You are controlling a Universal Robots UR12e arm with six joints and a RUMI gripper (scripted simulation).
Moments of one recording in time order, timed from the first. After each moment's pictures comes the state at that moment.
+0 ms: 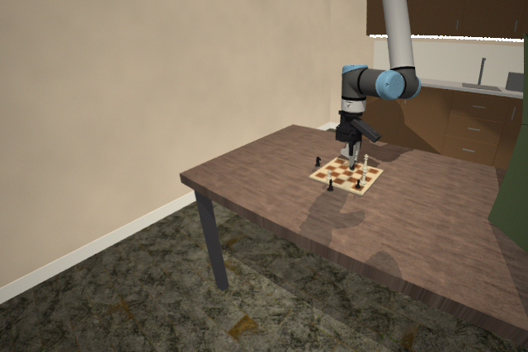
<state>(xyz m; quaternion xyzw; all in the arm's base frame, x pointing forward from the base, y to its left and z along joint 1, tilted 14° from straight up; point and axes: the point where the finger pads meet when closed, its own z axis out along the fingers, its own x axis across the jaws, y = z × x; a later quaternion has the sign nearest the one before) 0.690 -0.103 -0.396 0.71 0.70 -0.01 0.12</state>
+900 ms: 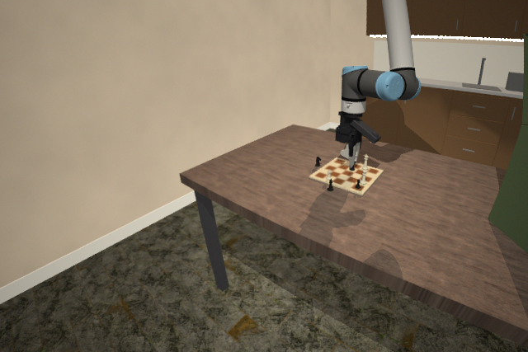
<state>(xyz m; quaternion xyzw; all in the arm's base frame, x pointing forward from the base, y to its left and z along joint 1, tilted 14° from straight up) 0.690 -0.103 -0.400 0.71 0.70 -0.01 0.12</state>
